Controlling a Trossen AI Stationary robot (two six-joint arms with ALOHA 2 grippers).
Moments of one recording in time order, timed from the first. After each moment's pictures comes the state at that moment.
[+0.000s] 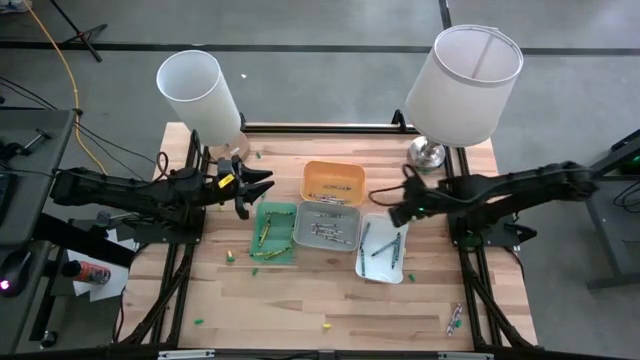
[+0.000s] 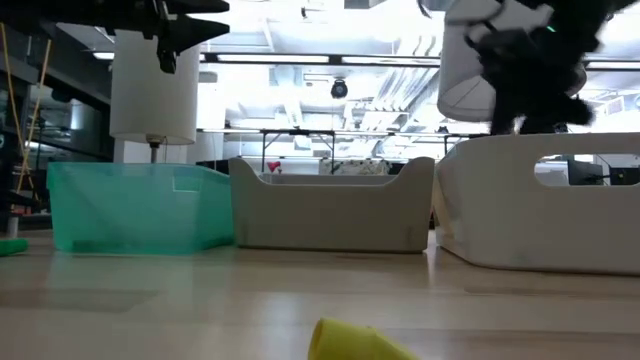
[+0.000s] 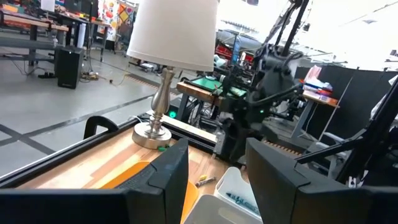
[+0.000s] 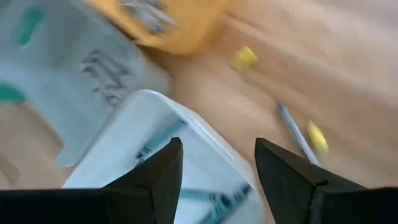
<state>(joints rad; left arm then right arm) -0.03 0.72 0.39 0.42 -0.30 -0.29 0.08 1.03 0.74 -0.76 0.21 1.10</state>
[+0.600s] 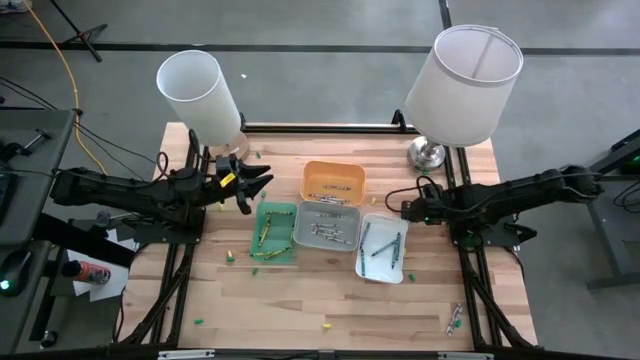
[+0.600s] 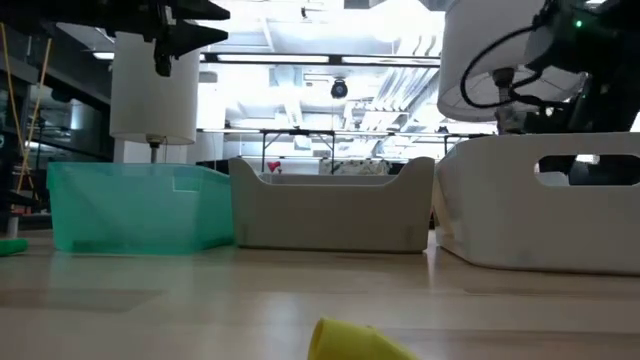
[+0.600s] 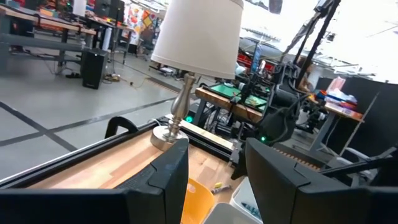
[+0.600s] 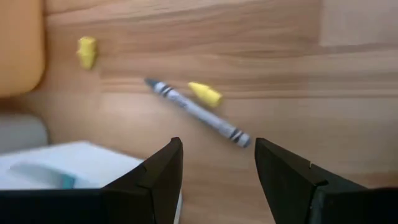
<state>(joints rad) -0.03 0.72 0.39 0.42 -0.40 -0.31 0.08 0.92 0.44 -0.77 0.23 1.66</state>
